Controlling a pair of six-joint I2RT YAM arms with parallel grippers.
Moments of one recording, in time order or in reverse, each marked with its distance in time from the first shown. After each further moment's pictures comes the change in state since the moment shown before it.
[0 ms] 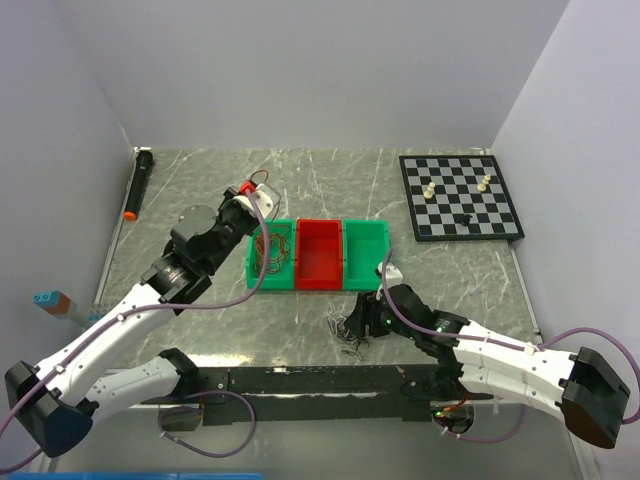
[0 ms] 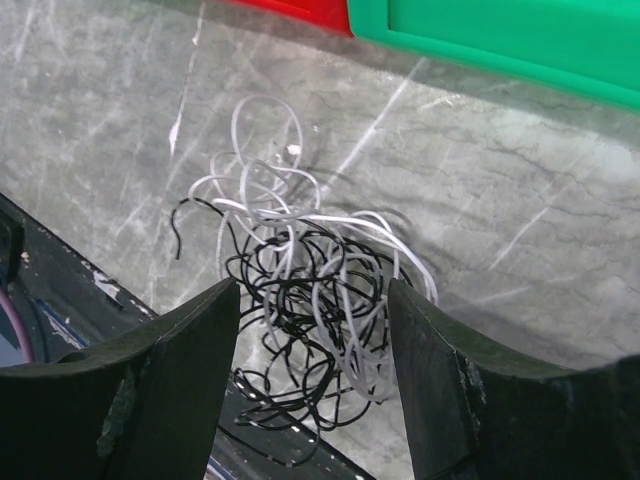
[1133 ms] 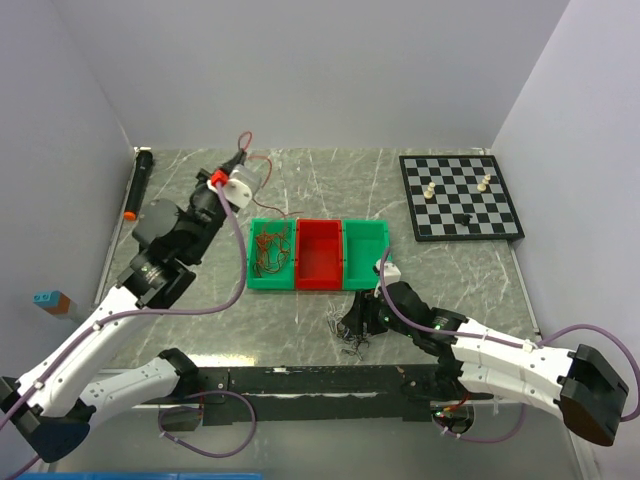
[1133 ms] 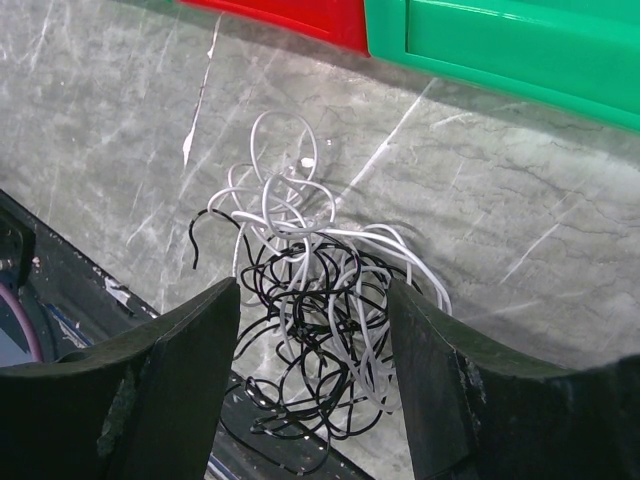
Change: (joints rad) left arm 0.000 -0.026 0.175 0.097 0.006 0.124; right arm 0.000 0.026 0.021 0.015 0.000 -0.005
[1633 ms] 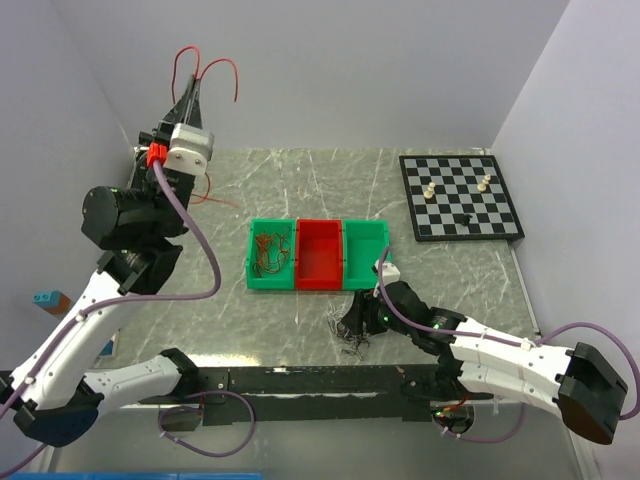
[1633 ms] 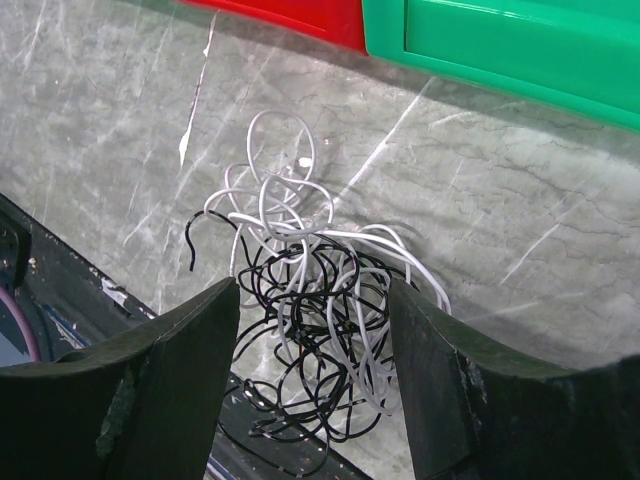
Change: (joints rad) left arm 0.000 0.101 0.282 0.245 -0.056 0.109; right arm 0.000 0.014 0.005 0.002 0.000 0.000
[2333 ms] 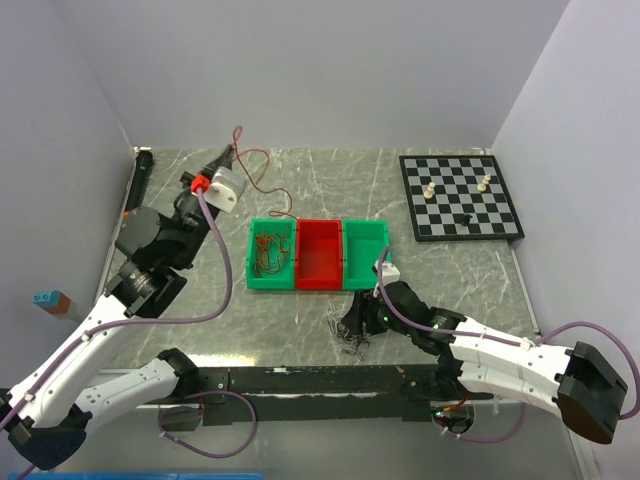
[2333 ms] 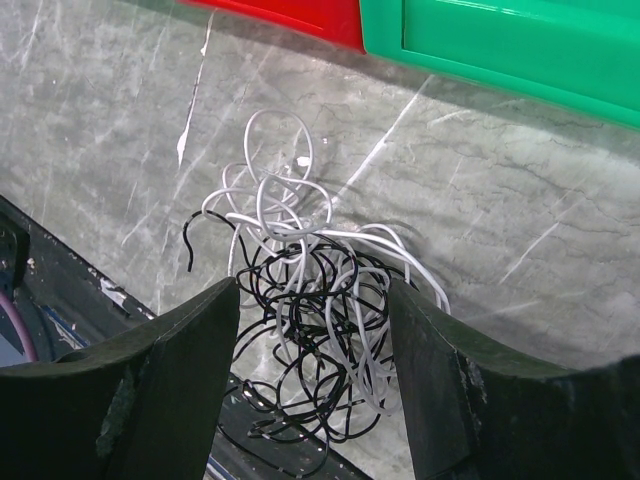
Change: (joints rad) left arm 0.000 -0.151 -0.290 -0.261 0.058 -0.117; right arm 0.000 0.005 0.000 0.000 0.000 0.003
